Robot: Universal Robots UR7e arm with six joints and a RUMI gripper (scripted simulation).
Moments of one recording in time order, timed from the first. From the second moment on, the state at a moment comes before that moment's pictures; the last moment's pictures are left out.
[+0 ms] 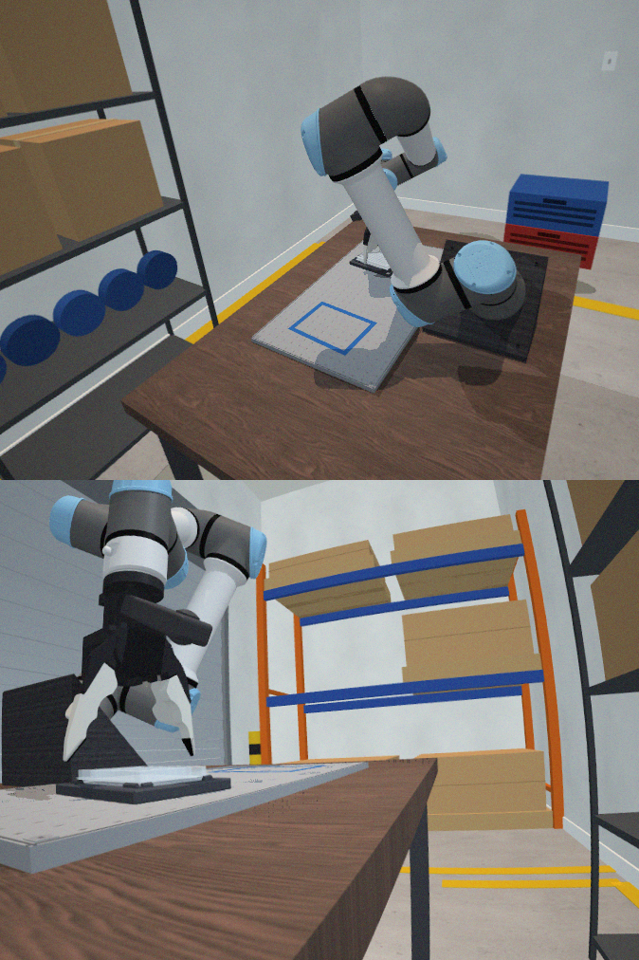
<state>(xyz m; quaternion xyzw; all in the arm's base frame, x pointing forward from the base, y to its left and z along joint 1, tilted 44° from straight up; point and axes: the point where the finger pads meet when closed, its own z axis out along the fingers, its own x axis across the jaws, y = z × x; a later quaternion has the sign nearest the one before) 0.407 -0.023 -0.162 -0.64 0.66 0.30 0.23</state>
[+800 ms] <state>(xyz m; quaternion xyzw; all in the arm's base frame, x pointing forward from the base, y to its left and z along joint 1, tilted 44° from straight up) 0.407 -0.016 -0.169 -0.64 0.66 0.30 0.23</state>
